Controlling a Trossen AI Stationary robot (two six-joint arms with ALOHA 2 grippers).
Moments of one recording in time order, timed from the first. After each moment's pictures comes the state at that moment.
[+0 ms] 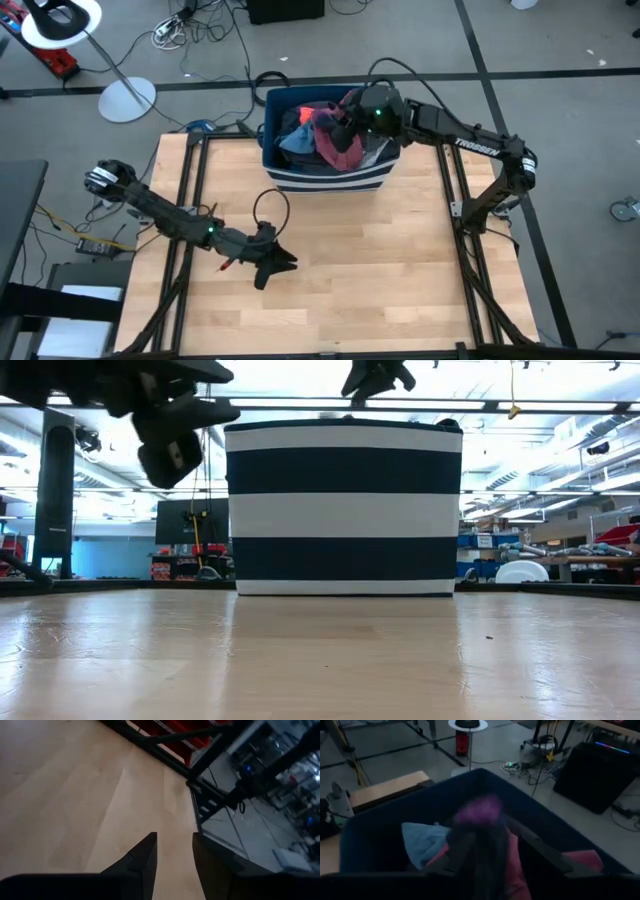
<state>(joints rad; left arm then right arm) -0.43 1.30 0.52 0.51 -0.21 -0.74 -0.27 1.57 1.73 -0.61 0.41 0.11</state>
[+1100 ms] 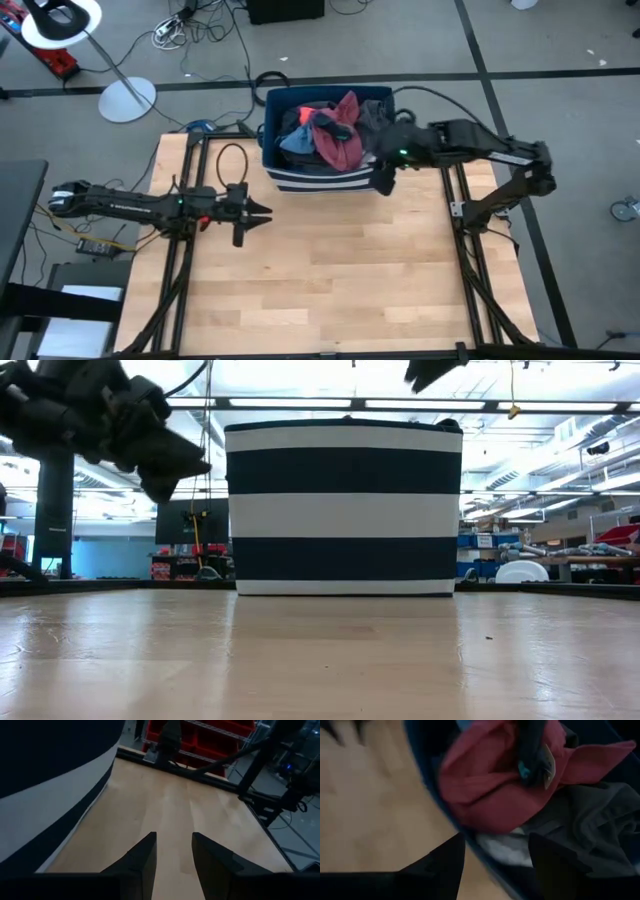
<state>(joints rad) 0.01 0.73 0.19 0.35 0.02 -0.30 -0.07 1.43 1.73 -1.19 0.40 0.22</state>
